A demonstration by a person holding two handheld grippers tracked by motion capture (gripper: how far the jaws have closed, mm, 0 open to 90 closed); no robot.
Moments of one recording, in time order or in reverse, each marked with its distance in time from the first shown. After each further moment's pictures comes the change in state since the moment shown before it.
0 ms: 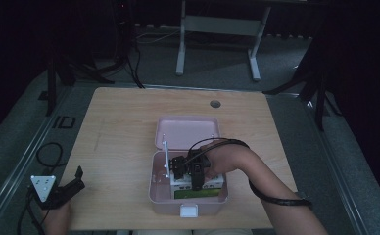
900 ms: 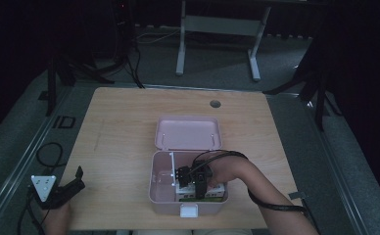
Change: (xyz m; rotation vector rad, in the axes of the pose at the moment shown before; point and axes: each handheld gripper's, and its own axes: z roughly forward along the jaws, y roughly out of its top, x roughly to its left) left arm 0.000 0.000 0.000 -0.002 -0.004 0.001; right arm -0.008 -0.009 0.059 -0.005 0.060 0.005
